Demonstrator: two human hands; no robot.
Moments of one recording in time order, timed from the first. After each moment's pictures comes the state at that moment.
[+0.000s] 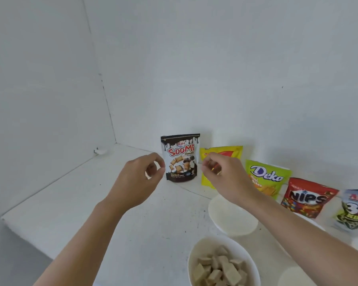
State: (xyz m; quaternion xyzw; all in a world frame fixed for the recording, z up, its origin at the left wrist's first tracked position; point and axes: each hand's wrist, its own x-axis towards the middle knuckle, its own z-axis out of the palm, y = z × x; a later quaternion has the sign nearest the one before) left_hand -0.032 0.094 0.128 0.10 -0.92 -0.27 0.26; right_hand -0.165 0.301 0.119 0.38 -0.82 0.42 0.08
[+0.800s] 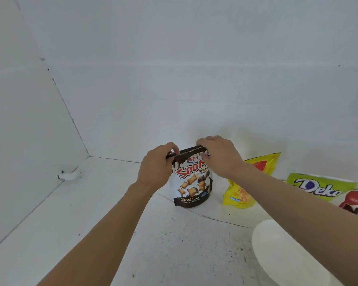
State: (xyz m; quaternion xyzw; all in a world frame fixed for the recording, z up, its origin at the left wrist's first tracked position) left_hand -0.285 -0.065 0.063 0.05 -0.94 -0.26 0.20; right_hand -0.363 0.124 0.085 0.32 -0.93 0.15 0.11
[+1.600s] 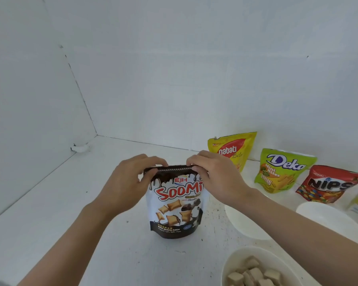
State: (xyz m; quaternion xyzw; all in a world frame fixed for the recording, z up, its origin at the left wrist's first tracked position) left_hand -0.099 -0.015 0.080 -0.02 -0.95 -0.25 0.21; right_hand -0.213 0.209 0.071 0.47 -0.82 0.28 0.16
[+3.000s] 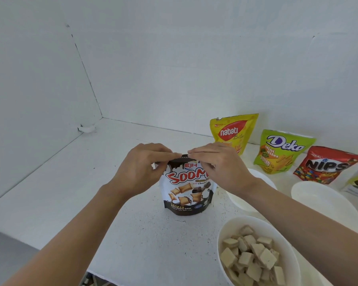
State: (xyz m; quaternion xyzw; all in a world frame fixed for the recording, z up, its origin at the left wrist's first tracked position) left_hand -0.078 0.007 0.065 -0.14 -0.94 -0.19 0.26; right_hand -0.187 0.229 0.050 0.54 -0.76 0.27 0.23
